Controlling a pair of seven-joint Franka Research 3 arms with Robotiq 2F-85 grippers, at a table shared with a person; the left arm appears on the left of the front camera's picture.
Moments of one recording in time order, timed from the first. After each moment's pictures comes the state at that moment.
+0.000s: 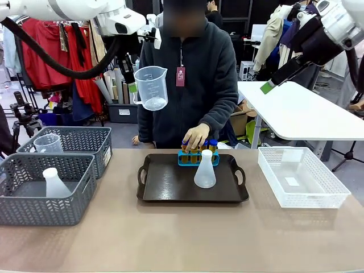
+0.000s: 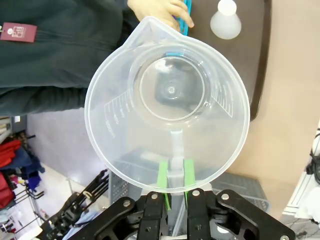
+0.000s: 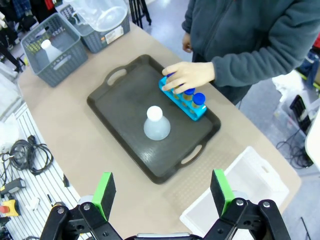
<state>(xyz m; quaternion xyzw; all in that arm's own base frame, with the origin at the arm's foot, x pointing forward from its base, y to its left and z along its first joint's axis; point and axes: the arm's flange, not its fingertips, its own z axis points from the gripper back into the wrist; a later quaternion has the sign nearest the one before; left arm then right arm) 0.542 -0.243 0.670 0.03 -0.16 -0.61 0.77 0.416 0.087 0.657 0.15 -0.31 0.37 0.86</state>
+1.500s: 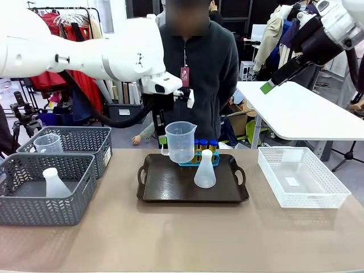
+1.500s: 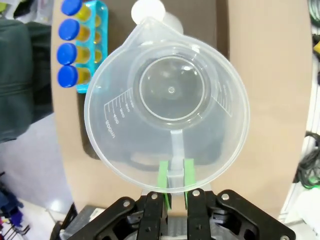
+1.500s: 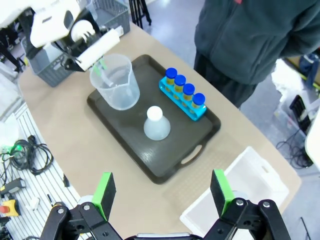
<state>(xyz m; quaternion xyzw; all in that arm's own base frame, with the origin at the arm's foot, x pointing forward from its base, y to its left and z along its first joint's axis) 0.538 -0.337 0.510 -0.03 -0.06 -0.67 0.74 0.416 0.087 0.657 0.15 -0.31 0.37 0.86</state>
